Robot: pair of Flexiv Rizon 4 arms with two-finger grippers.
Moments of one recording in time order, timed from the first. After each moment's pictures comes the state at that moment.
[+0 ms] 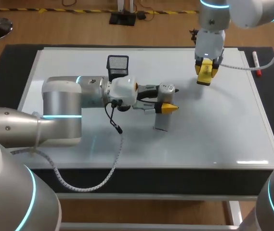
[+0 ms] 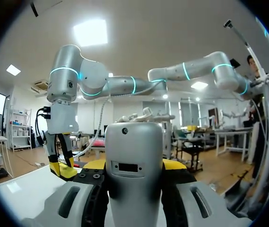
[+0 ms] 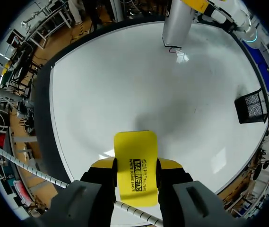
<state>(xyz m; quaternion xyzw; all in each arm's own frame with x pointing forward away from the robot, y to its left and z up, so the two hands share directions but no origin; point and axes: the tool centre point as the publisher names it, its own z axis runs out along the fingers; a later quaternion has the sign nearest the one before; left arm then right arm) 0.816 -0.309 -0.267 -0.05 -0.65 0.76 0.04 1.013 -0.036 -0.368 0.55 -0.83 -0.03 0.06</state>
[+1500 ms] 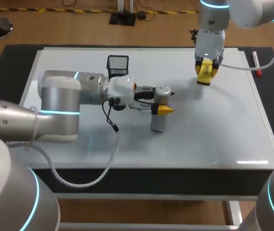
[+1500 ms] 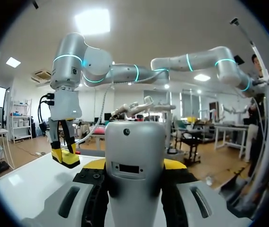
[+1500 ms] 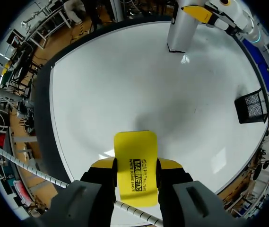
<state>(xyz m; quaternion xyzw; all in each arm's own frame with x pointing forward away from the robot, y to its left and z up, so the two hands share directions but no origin) 0.822 -0.299 -0.288 -0.04 -0.70 0.72 0.05 1.013 -0.036 -0.368 0.55 -0.83 -0.03 0.06</state>
